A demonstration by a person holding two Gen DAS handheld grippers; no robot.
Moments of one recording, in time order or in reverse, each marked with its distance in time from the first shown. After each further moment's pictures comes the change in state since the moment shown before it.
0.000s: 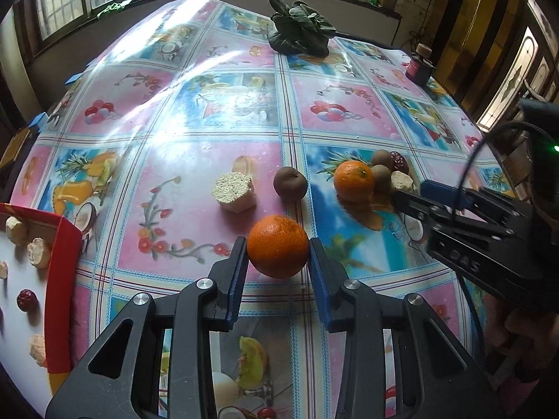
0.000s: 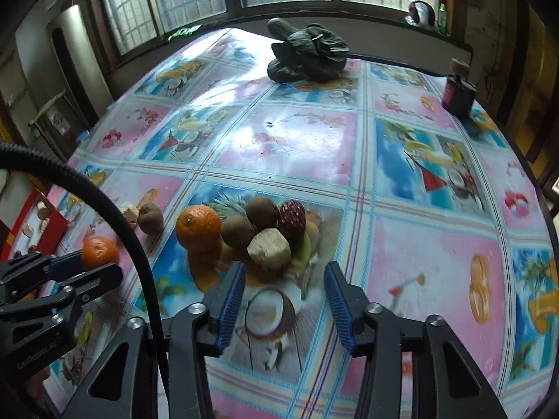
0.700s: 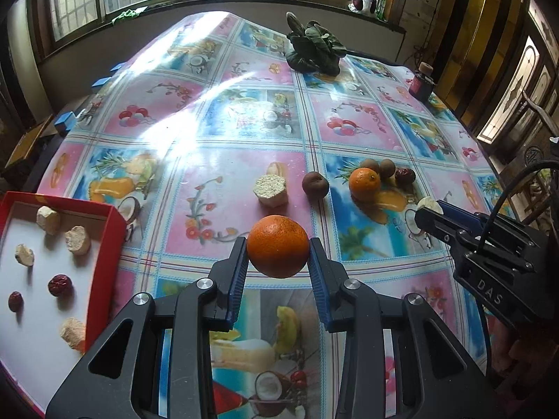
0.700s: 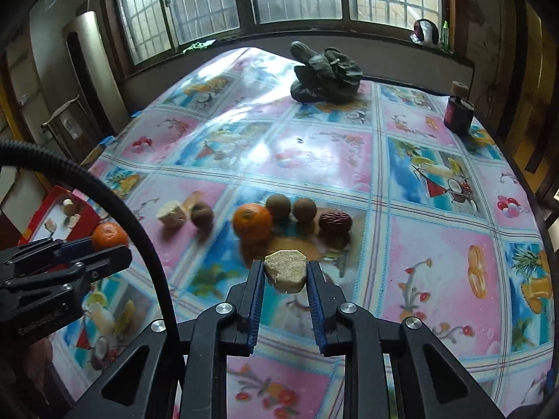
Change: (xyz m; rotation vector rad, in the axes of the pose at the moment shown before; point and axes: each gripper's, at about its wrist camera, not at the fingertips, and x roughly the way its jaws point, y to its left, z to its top) left arm -0.042 0.025 -0.013 -0.022 -0.054 0.025; right arm -0.045 0.030 -0.018 0.000 -0.081 0.035
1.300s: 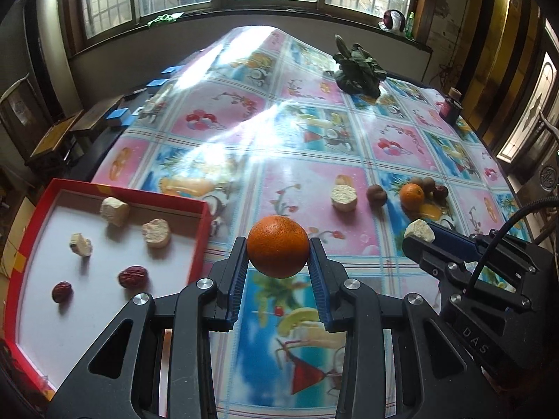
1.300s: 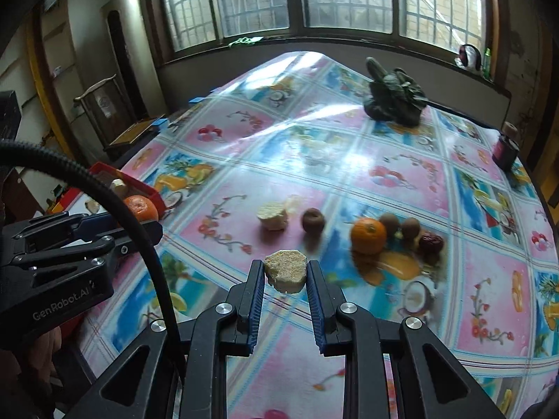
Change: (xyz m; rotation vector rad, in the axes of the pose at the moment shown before) left arm -0.037 0.060 -0.009 -0.065 -0.053 0.093; right arm -0.006 0.094 0.003 -0.127 -0.008 0.084
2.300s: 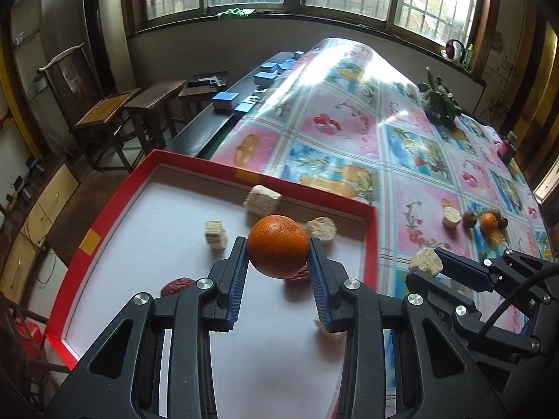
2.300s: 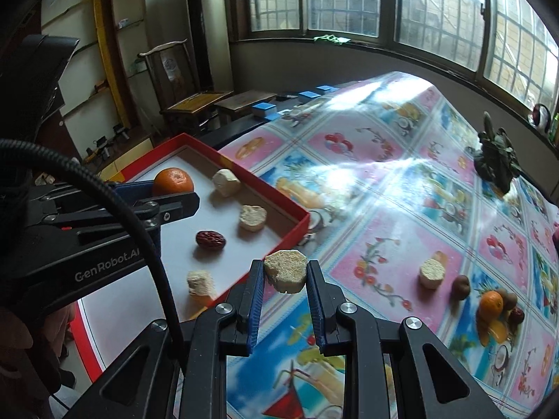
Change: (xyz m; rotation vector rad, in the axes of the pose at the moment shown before) left arm -0.021 0.127 -0.015 -0.152 -0.025 0.144; right arm 0.029 0.145 0.029 -0.247 0.023 0.136
